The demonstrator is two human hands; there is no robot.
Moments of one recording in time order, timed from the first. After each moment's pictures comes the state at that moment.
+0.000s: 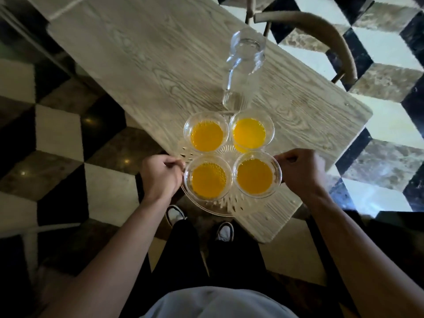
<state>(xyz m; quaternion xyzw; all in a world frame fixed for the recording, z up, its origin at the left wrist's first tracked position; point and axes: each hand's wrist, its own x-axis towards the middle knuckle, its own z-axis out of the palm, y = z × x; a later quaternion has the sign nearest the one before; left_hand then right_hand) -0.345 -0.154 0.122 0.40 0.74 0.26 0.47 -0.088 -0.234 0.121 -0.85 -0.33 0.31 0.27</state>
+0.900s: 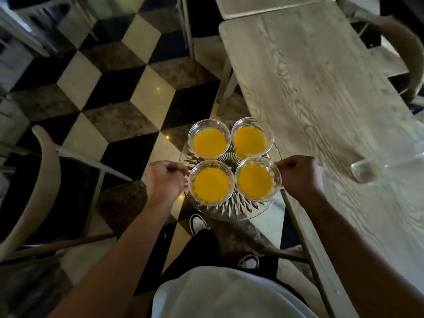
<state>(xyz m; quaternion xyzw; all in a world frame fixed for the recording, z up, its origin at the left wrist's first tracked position) -0.636 -0.130 0.134 0.12 0.79 0.42 0.43 -0.374 -0.070 0.145 -0.75 -0.52 0.36 0.17</state>
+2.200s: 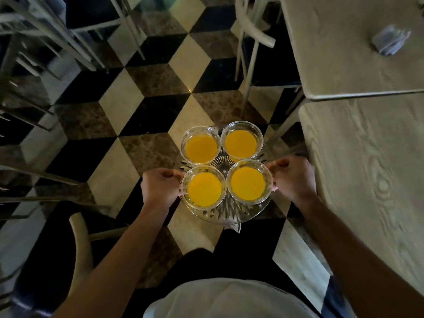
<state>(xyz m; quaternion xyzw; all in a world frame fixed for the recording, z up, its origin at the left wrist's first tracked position) -0.911 0.162 0.121 0.09 0.84 0.39 0.36 -0.663 0.288 0.127 -0.69 -0.59 0.41 0.12</state>
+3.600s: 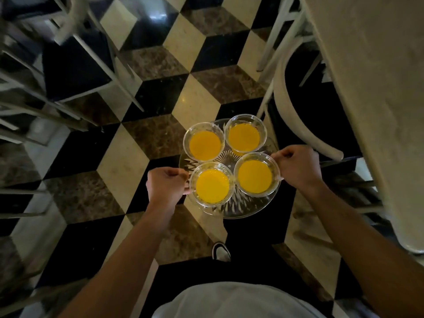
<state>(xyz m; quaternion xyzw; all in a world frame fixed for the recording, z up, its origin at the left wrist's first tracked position) -1.261 0.618 0.087 0.12 0.84 0.35 0.39 -0.997 0.740 0.101 -0.69 -0.60 0.38 0.13</state>
